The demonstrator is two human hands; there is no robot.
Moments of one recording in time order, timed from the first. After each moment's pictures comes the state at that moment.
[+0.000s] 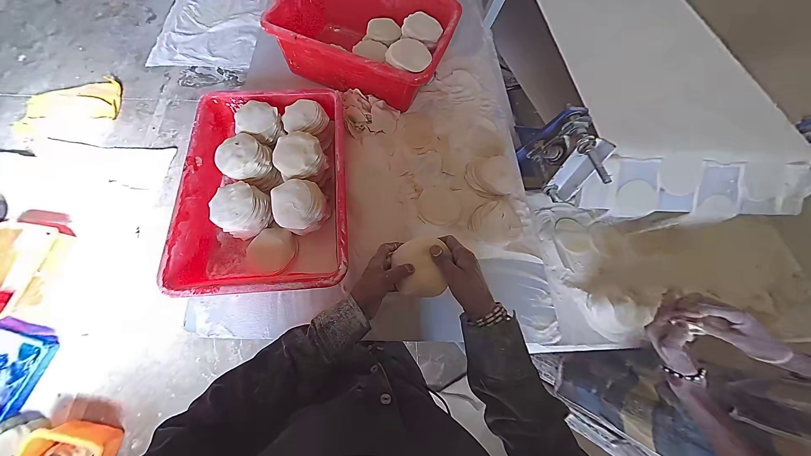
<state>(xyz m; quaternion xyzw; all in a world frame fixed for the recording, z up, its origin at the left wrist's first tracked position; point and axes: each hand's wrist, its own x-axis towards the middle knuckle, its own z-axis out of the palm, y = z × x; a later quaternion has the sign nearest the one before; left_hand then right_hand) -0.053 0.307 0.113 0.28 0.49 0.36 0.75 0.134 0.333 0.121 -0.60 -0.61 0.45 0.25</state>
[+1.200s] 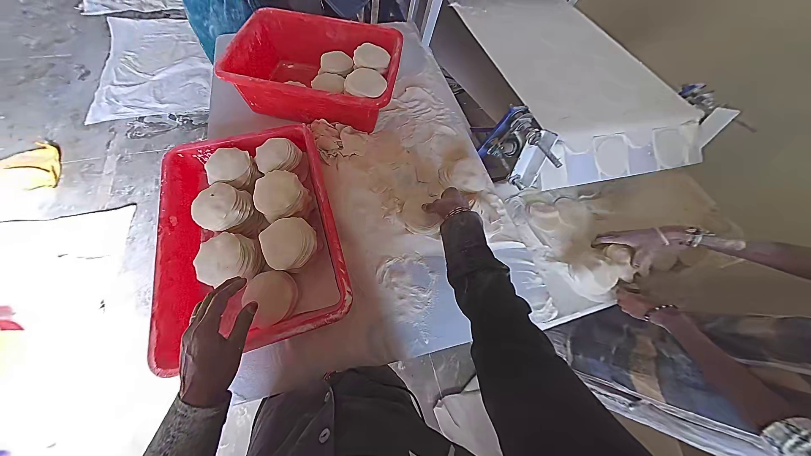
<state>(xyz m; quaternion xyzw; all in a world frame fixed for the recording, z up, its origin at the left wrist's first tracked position) -0.287 0.265 0.128 0.65 0.67 0.32 0.15 0.139 0.494 0.102 -0.83 -0.45 0.32 0.02</state>
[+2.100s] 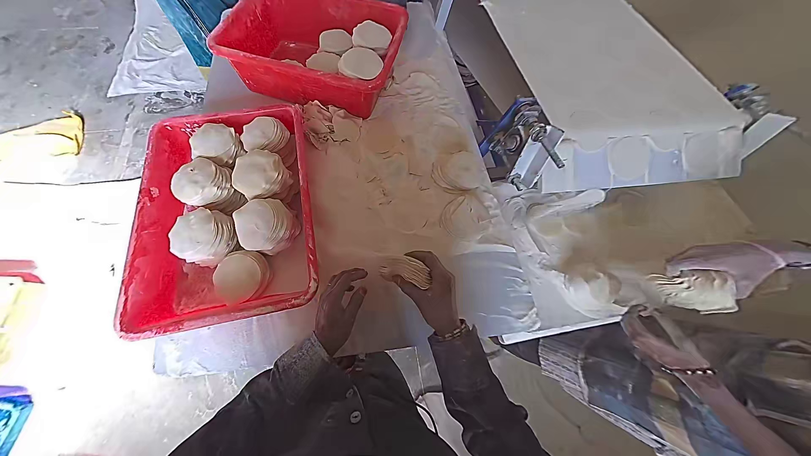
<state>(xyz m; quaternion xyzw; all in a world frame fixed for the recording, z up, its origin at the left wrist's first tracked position) -0.071 0.271 0.049 0.63 0.54 0.41 0.38 0.141 0.305 0.077 -0.60 -0.62 0.34 0.38</state>
